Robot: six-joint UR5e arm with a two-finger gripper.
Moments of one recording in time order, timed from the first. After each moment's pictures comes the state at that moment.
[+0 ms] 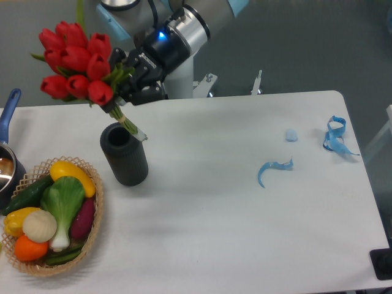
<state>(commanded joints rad) 2.60 -1.40 -2.06 -0.78 0.26 1.14</state>
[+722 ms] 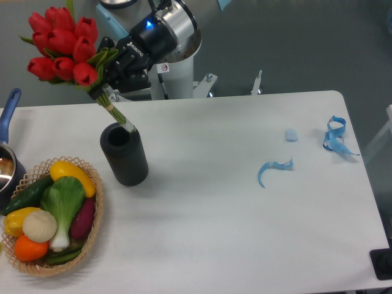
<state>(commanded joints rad) 2.59 -1.40 -2.12 -0.78 0.23 1.21</state>
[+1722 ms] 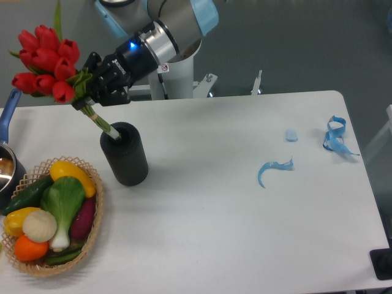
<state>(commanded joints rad) 2.53 -1.45 -2.24 -0.78 0.23 1.36</state>
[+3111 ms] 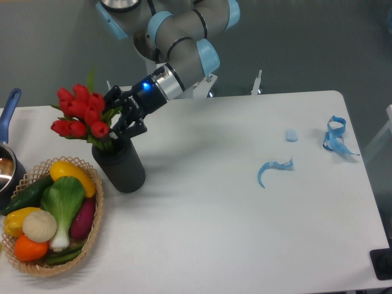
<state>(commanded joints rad) 2.58 -1.58 -2.36 -0.78 0.23 1.65</state>
